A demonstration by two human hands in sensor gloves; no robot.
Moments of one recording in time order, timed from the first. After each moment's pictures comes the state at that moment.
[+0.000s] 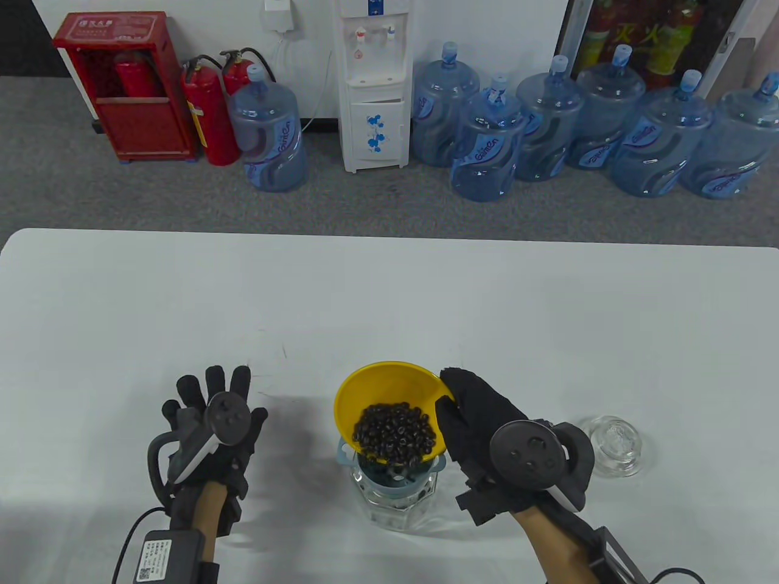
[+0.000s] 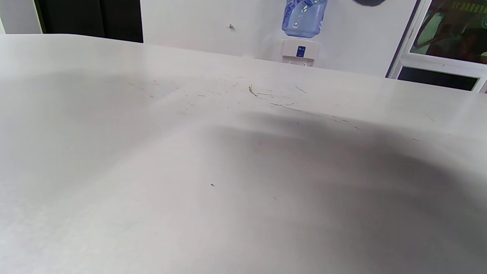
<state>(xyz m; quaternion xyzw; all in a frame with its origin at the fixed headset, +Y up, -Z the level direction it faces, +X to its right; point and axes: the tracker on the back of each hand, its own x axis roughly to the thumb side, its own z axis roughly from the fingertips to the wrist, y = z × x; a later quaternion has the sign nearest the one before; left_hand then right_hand) -0.273 -0.728 -0.296 -0.11 0.07 0.07 0.99 0.116 -0.591 -0.238 0.15 -0.20 0.92 0.30</state>
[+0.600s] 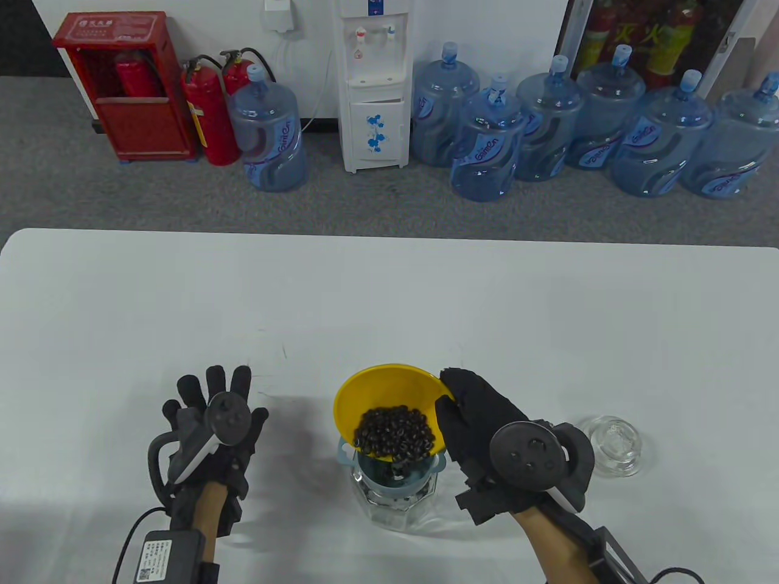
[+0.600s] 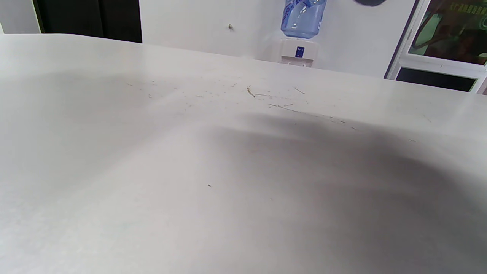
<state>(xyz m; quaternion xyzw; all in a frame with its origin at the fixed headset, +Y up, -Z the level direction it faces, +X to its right) -0.272 -0.729 -0.297 -0.10 0.07 0.07 0.99 0.115 -0.591 -0.238 0.15 -0.20 0.92 0.30</state>
